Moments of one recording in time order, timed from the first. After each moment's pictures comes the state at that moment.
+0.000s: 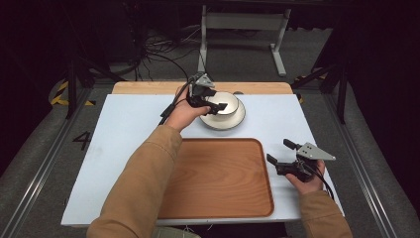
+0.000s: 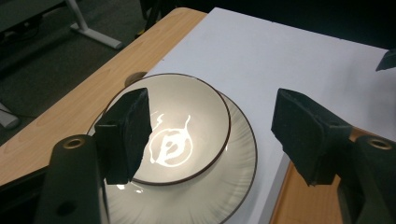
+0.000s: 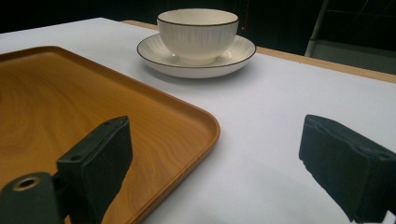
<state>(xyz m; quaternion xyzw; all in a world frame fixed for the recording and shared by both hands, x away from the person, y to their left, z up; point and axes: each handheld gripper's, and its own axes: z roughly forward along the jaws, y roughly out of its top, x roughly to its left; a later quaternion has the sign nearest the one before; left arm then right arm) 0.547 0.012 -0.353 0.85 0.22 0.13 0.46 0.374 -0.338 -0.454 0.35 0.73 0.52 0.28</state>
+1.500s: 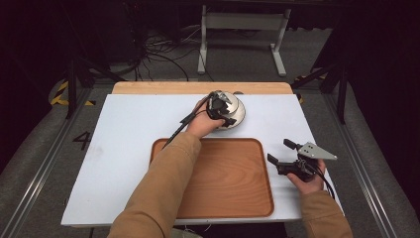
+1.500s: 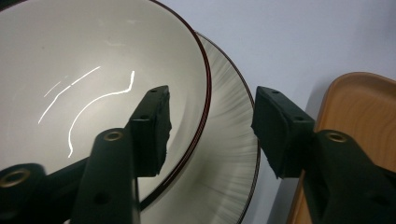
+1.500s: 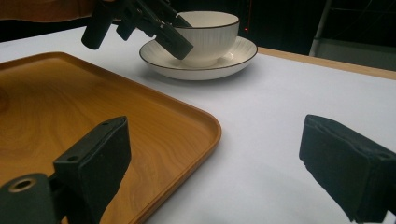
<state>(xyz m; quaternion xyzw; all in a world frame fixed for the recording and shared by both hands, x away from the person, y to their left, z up) 0.561 -0.042 -0.417 0.90 0.22 0.09 0.37 0.375 -0.341 -0.454 0.35 0.72 0.53 0.27</state>
